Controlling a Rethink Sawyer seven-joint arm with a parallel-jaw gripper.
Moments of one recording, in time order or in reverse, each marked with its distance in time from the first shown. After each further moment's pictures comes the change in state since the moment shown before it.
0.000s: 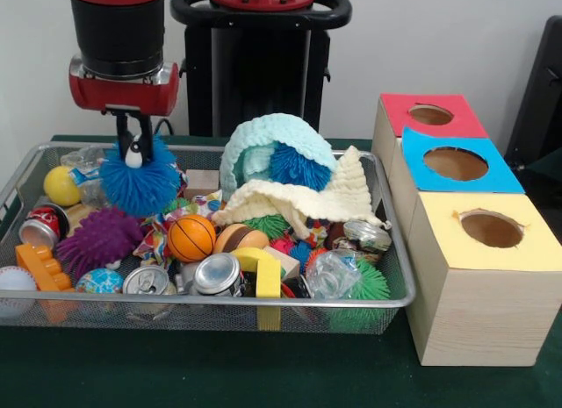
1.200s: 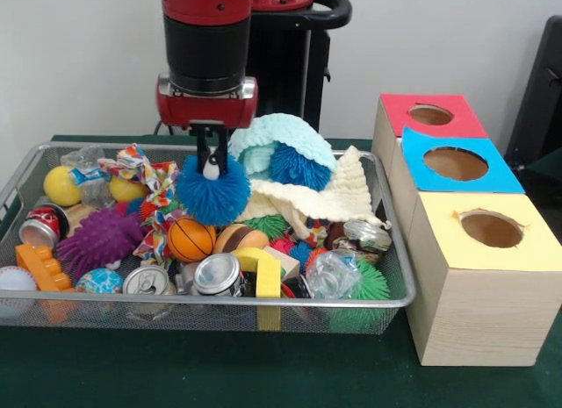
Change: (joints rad) arm 0.101 0.000 -0.012 0.103 0.056 -0.108 0.000
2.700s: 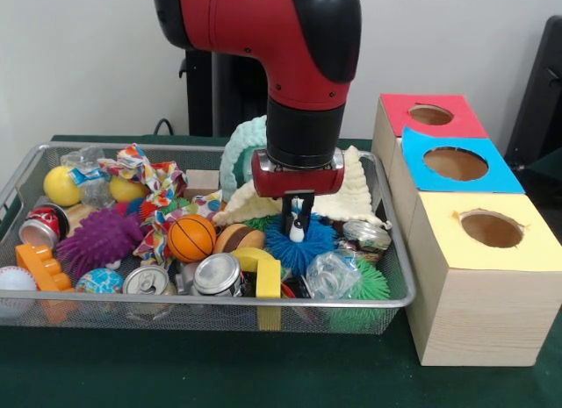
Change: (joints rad) arm 0.168 0.170 0.000 -0.019 0.019 -0.213 0.000
